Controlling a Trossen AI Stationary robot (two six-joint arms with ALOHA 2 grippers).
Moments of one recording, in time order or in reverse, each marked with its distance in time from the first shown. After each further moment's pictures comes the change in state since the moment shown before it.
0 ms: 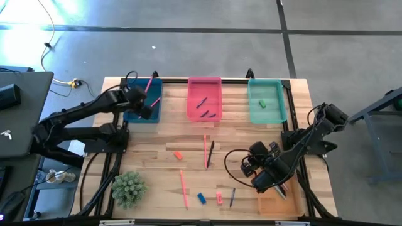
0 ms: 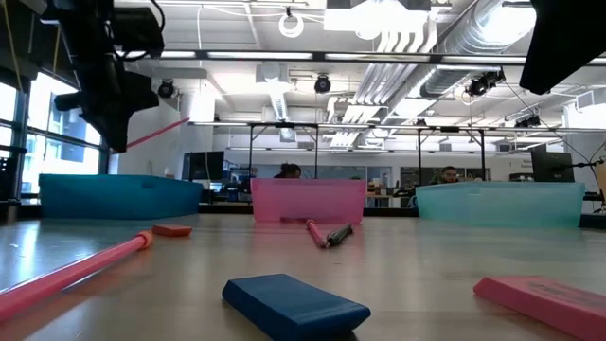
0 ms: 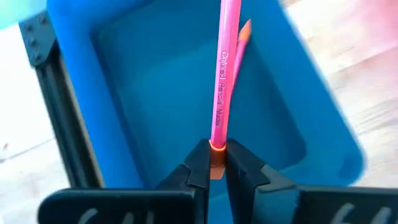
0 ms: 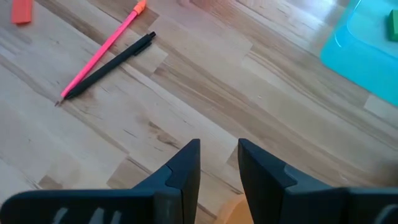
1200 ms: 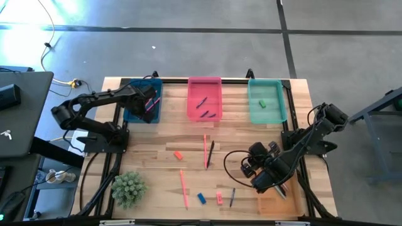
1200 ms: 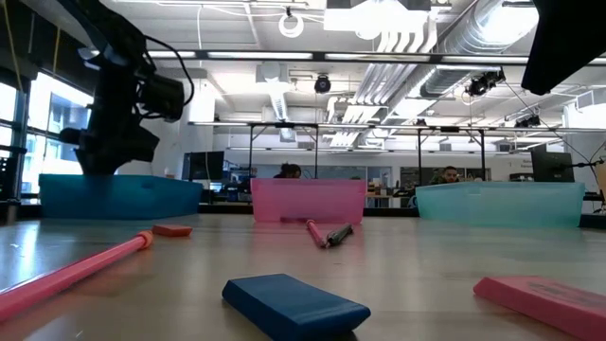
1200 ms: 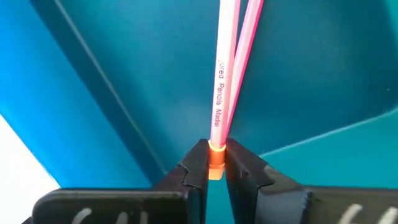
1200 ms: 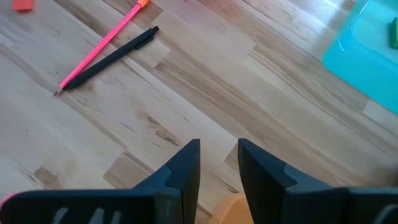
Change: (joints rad) left arm 0.145 0.404 0.000 -0.009 0.141 0.140; right arm 0.000 0.000 -0.002 0.011 -0.008 -0.052
